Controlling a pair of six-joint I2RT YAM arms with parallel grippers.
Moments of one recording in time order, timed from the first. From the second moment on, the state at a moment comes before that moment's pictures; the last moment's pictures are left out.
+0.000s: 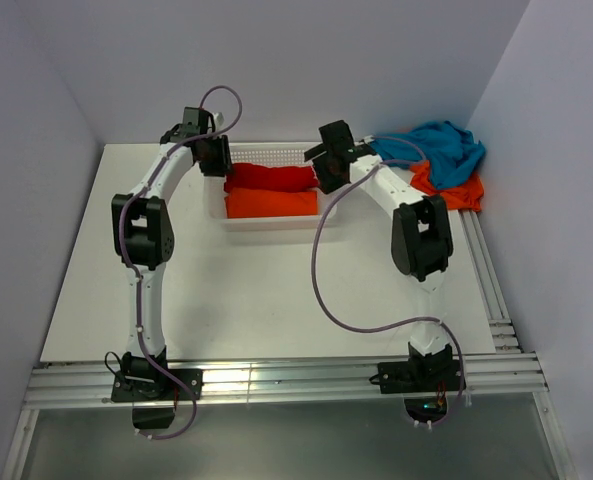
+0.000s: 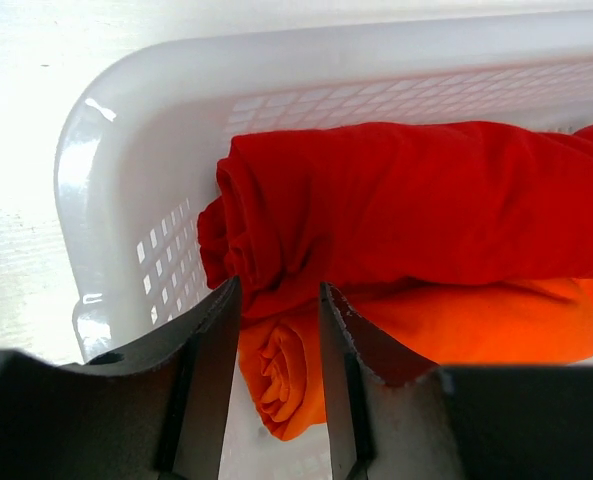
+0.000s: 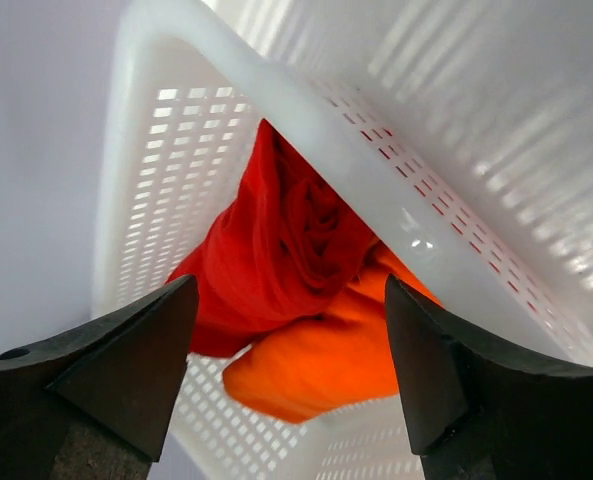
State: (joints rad) left arm -0.17 2.34 2.15 -0.70 0.21 -0.25; right arm 0.39 2.19 1.90 -0.60 0.19 1.40
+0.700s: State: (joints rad) left arm -0.12 2.28 2.15 -0.67 0.29 -0.31; right arm 0.32 2.06 1.83 -0.53 0.03 1.23
